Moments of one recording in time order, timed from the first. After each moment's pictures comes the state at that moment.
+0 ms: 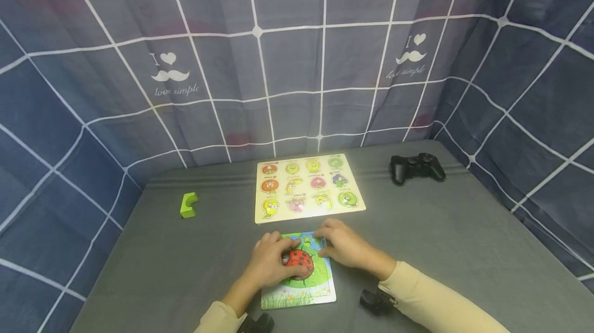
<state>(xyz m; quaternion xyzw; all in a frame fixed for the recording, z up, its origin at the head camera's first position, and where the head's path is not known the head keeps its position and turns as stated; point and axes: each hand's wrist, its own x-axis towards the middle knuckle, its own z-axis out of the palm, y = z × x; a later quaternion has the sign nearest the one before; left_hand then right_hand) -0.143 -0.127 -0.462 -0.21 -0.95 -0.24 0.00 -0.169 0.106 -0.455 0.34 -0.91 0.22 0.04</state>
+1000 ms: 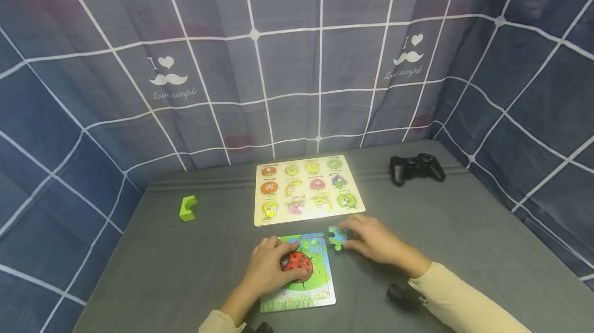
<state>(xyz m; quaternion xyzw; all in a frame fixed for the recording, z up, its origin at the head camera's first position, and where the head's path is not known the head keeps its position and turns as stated) -0.136 -0.127 -0.467 -0.19 -0.95 -0.23 0.05 -0.175 0.172 -0.458 0.35 -0.90 0.22 0.12</state>
